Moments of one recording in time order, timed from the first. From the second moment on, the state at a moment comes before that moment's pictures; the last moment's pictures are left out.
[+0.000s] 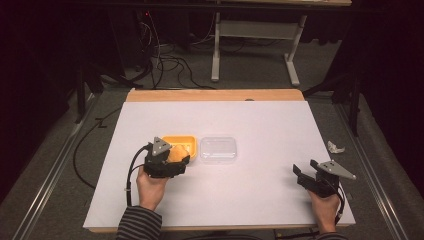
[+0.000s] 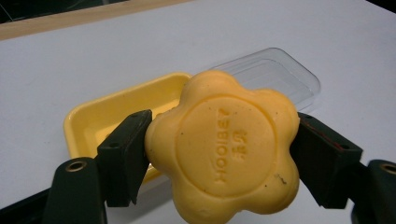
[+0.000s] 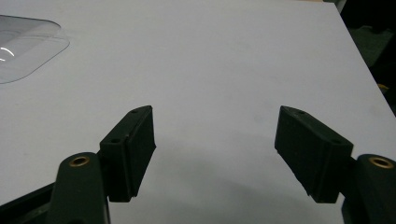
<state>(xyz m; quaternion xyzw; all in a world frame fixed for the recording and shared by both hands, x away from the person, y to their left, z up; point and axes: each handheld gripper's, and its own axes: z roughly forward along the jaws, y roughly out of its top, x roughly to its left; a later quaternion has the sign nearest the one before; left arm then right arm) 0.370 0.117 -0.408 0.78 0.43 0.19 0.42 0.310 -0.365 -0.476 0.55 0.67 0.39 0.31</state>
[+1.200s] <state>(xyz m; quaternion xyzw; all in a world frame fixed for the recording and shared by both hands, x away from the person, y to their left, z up) 0.408 0.124 -0.416 0.77 0.47 0.20 0.39 0.308 -0.366 -0.475 0.55 0.66 0.40 0.32</state>
